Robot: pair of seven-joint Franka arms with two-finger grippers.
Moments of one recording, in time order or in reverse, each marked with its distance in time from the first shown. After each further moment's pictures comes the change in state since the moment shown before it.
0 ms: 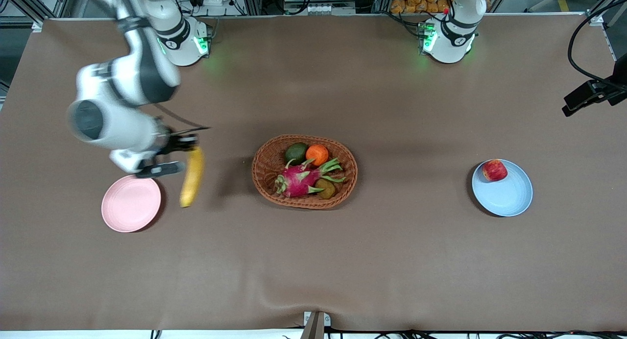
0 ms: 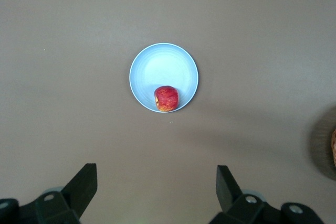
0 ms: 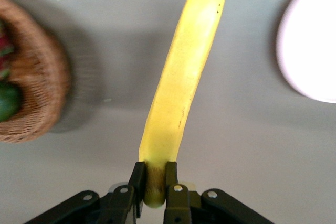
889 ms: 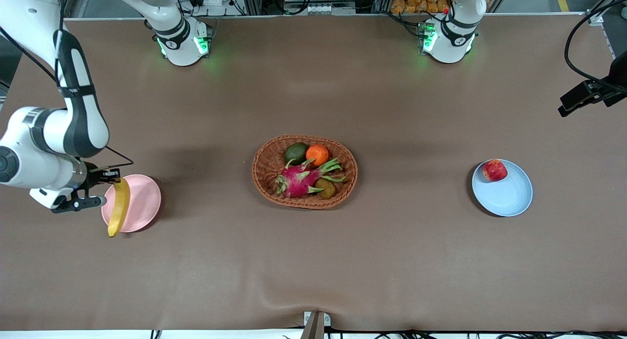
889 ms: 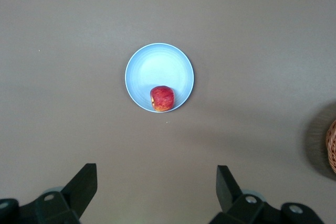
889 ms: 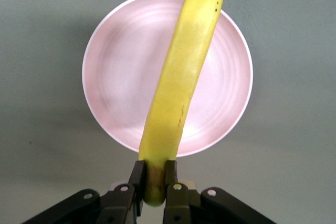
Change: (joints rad) left arm -0.001 0.002 -0.002 0.005 -0.011 0.000 0.000; right arm -0.289 0.244 0.006 0.106 -0.158 0.189 -0.303
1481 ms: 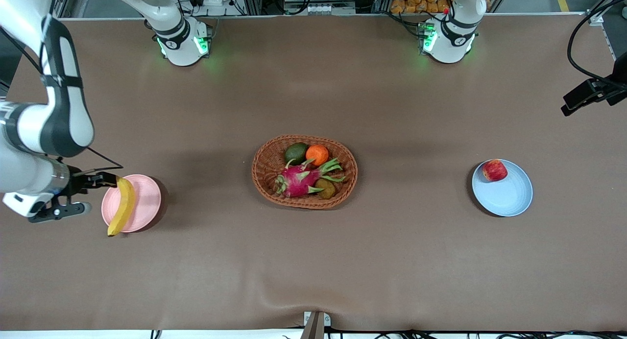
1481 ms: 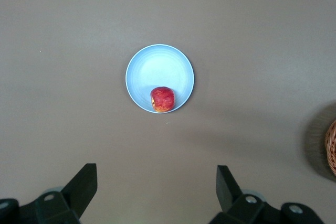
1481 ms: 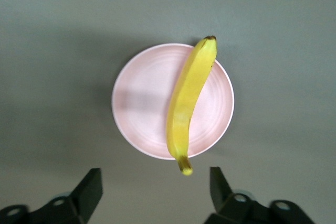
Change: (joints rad) left arm -0.001 -0.004 0.000 0.002 -0.002 0.000 0.000; right arm 0.015 -0.032 0.023 0.236 0.000 -0.213 0.000
